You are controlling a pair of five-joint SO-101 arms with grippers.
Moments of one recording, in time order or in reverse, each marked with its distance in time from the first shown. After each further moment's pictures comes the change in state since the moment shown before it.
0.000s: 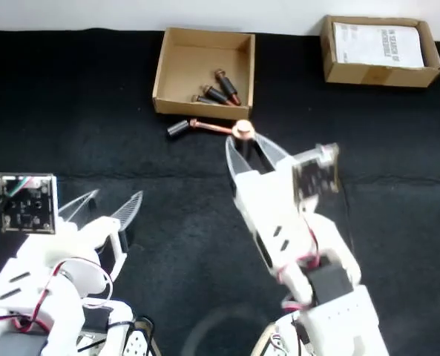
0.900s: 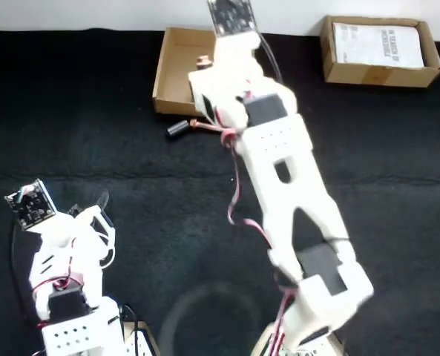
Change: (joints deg) left arm -19.3 -16.4 55.2 -35.3 8.5; right arm 0.3 78.1 -84.0 32.6 0.0
